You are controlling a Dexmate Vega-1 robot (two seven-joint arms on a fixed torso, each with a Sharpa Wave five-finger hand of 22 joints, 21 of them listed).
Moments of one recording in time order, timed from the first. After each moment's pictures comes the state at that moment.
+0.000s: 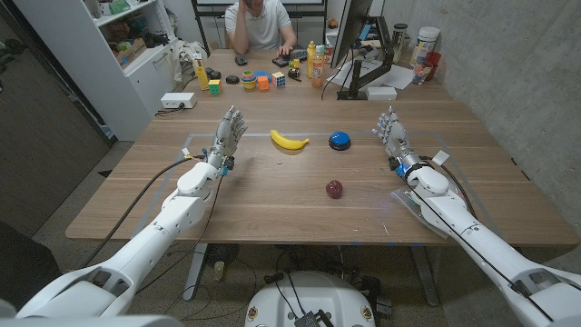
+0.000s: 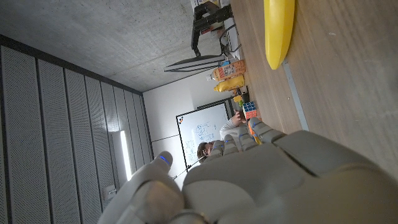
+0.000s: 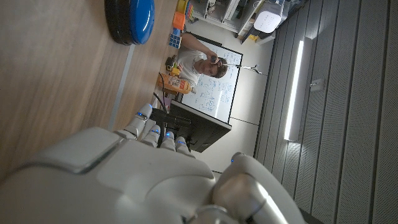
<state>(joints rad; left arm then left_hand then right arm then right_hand) 0.80 0.49 0.38 -1.25 -0.65 -0.29 -0.05 -0.01 0.06 0.31 0.20 0.35 -0.17 0.05 0.19 0.18 -0.17 -0.01 0.19 0.19 -0.17 0.00 0.26 0.20 -0.05 -0.03 0.21 0.20 -0.82 -0.50 -0.37 -1.27 0.65 0.29 0.03 -0.01 0.06 0.09 0.19 0.26 -0.17 0.03 0.19 0.19 -0.15 0.00 0.19 0.19 -0.17 -0.03 0.27 0.19 -0.17 -0.03 0.83 0.17</state>
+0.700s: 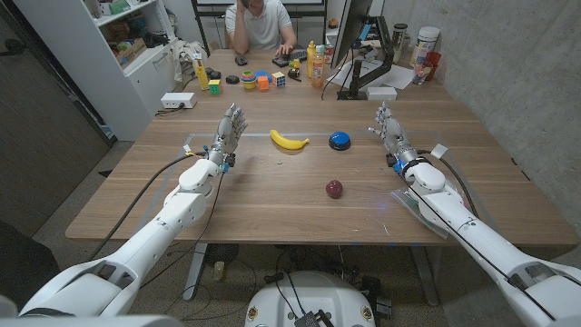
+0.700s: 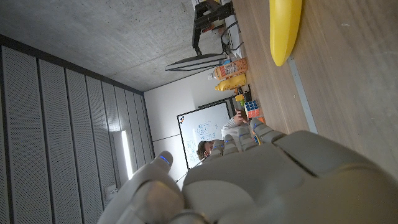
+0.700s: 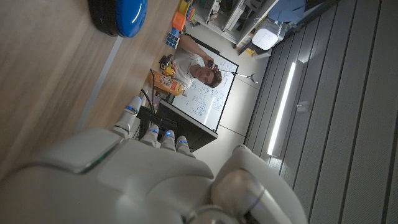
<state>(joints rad) 0.78 0.48 0.38 -1.23 -0.64 -0.30 -0.05 -0.01 0.06 0.31 0.20 0.35 -0.17 0.05 0.19 0.18 -0.17 -0.01 0.19 0.19 -0.17 0.00 0.26 0.20 -0.06 -0.01 0.21 0.20 -0.79 -0.52 -0.41 -1.29 0.49 0.31 -0.05 0.12 0.07 0.07 0.10 0.24 -0.15 -0.04 0.19 0.19 -0.13 0.01 0.20 0.19 -0.16 0.06 0.26 0.18 -0.15 0.20 0.78 0.17</state>
